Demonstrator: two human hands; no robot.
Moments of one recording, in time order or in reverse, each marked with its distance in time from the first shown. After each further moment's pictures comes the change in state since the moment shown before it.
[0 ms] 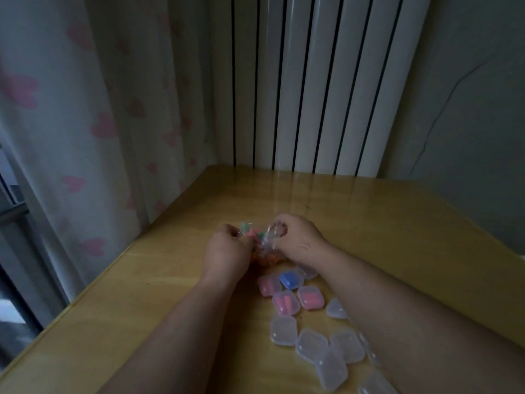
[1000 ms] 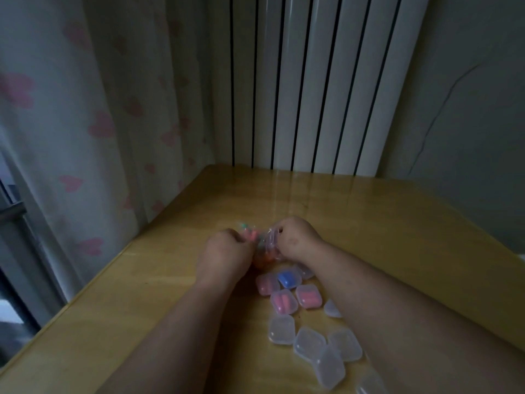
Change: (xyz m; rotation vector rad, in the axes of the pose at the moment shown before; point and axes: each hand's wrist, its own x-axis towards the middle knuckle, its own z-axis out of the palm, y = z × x) left_hand -0.011 0.007 -0.008 0.258 -0.048 0.003; right_hand 0.007 -0.007 0.000 -0.240 -0.101 0.115
